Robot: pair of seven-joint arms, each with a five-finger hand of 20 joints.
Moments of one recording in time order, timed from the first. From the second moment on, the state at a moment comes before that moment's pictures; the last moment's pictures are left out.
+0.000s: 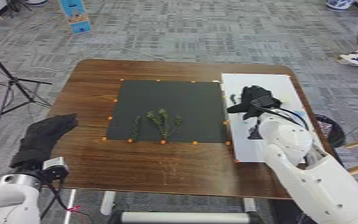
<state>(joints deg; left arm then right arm) 128.9 -50.7 -101.8 -117.6 48.7 16.9 7.0 -80.0 -56.6 64.7 -101.1 -140.4 -12.8 25.9</state>
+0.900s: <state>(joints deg) 130.1 -52.0 -103.2 -118.2 49.0 14.6 5.3 -78.0 -58.7 64.3 -94.0 -148.4 -15.0 23.4</state>
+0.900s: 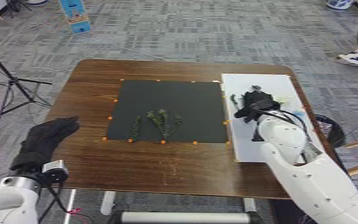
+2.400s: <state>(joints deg) 128.2 -52.4 -102.2 -118.1 49.0 11.7 3.2 -79.8 -59.4 66.4 -106.5 -127.8 -4.0 28.4</state>
